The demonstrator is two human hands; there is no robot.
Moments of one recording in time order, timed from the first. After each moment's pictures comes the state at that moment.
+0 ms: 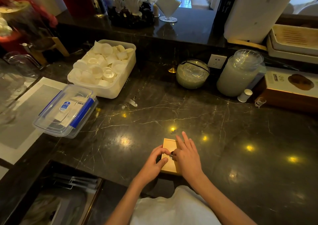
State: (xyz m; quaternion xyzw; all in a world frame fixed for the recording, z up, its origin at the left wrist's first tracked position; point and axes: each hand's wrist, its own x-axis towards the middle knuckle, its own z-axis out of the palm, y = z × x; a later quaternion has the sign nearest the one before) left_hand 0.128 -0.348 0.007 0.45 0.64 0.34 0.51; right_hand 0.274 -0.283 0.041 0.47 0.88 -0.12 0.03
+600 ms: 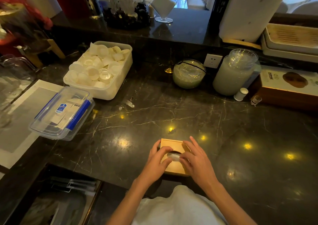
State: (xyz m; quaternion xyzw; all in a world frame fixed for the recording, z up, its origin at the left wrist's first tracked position) left_hand 0.145 -0.339 0.023 0.52 0.66 0.30 0.45; right_hand 0.329 -0.290 0.027 0.45 0.86 -0.18 -0.16
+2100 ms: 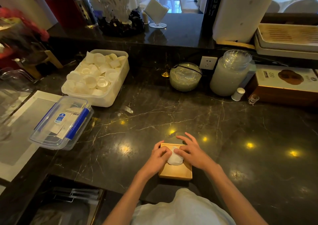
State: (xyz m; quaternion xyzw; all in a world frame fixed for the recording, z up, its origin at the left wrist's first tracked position) left_hand 0.133 -0.305 0.016 0.47 0.64 0.28 0.54; right_hand 0.315 -0.234 0.028 0.44 0.79 -0.43 -0.06
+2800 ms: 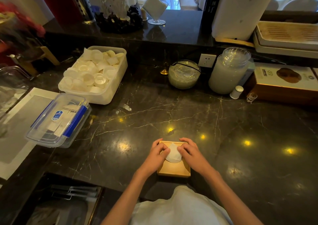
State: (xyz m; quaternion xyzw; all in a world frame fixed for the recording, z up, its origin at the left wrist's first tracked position) left_hand 0.136 -0.304 0.013 0.47 0.65 0.30 0.52; right_hand 0.319 -0.255 0.010 0.51 0.68 -0.51 -0.15
